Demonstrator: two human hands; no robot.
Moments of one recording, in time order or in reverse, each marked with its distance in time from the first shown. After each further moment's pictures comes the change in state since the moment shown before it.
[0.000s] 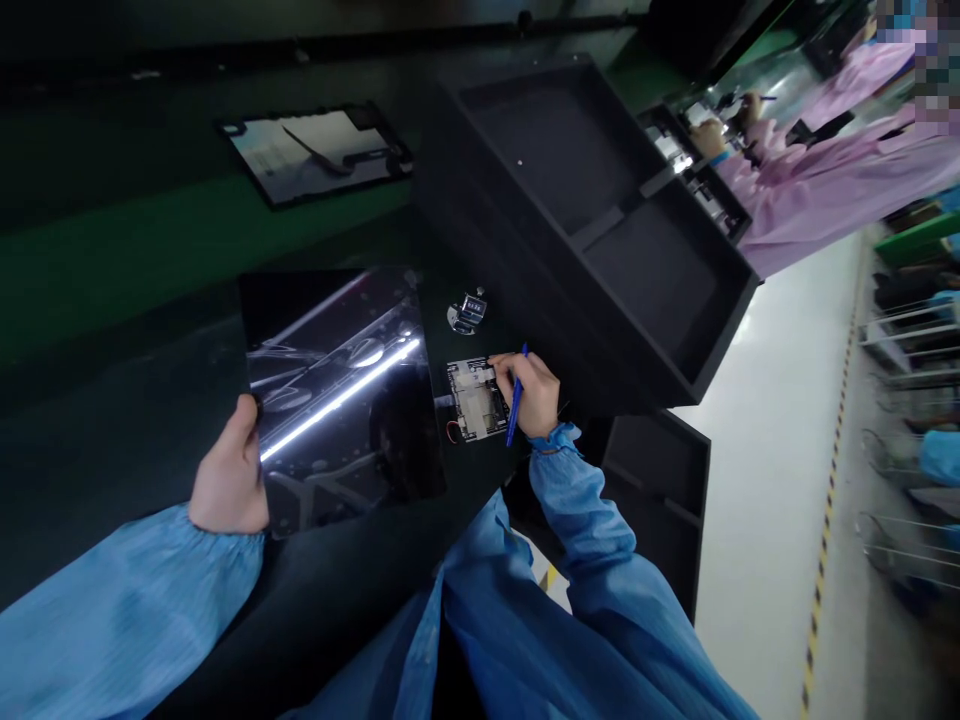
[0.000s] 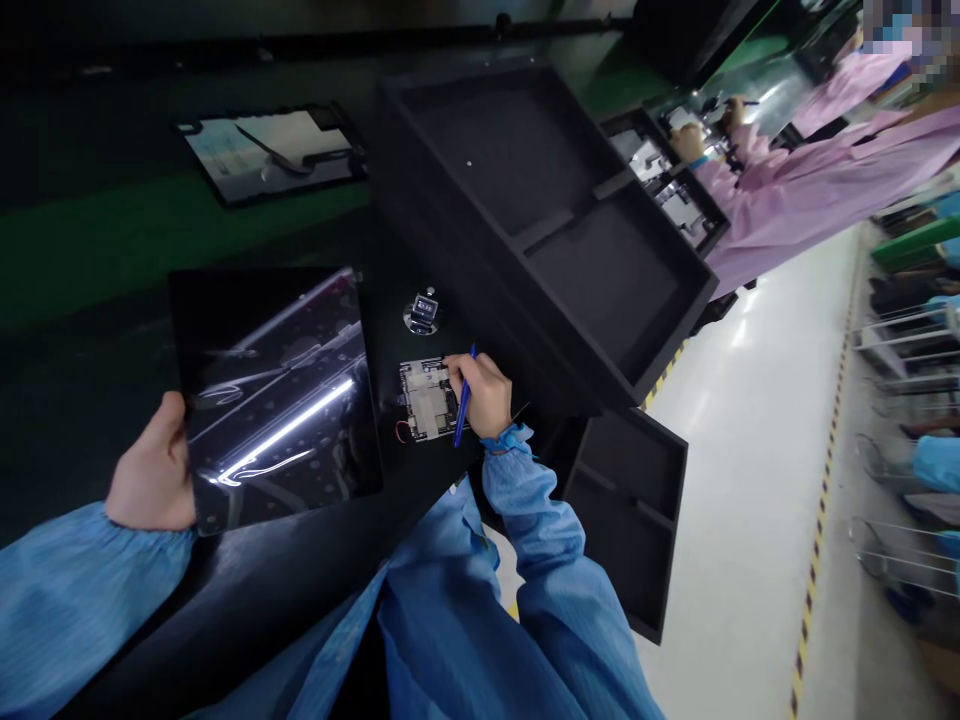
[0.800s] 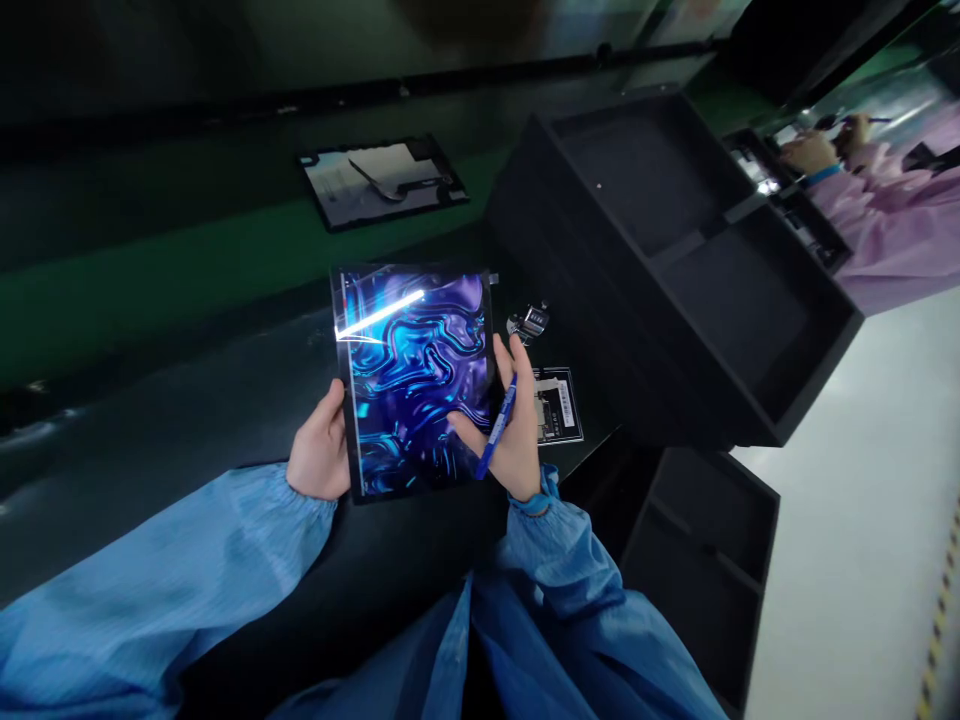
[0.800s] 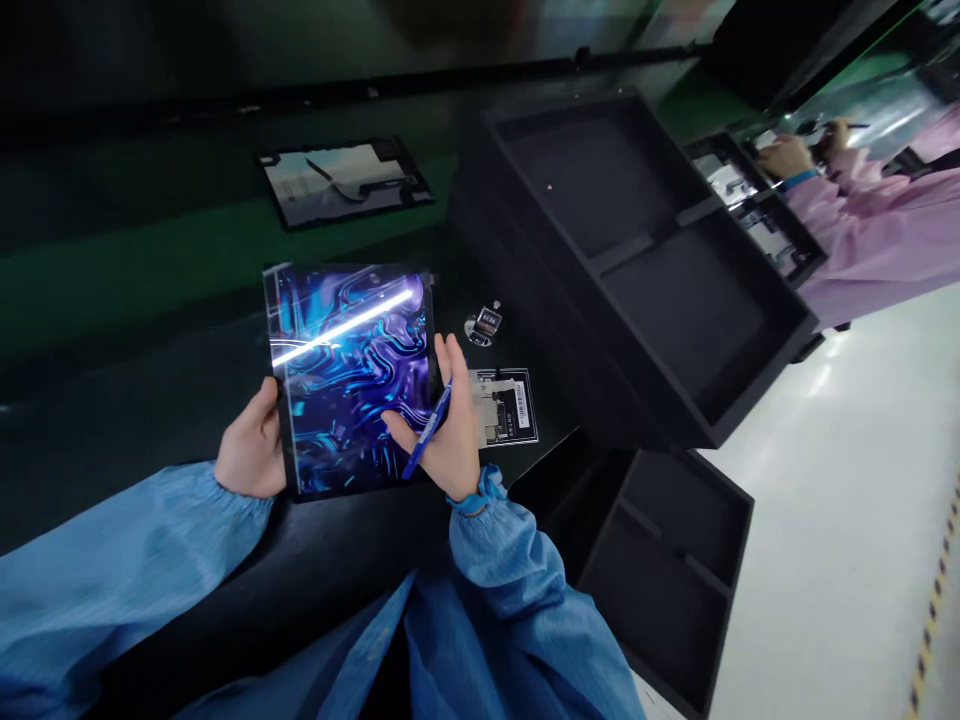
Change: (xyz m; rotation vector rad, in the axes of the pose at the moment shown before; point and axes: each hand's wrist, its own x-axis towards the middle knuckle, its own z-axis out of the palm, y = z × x) left_hand 0.000 -0.007 0.002 -0.100 -0.030 0.029; right_hand 0.002 -0.122 0.030 0.396 -0.129 0.059
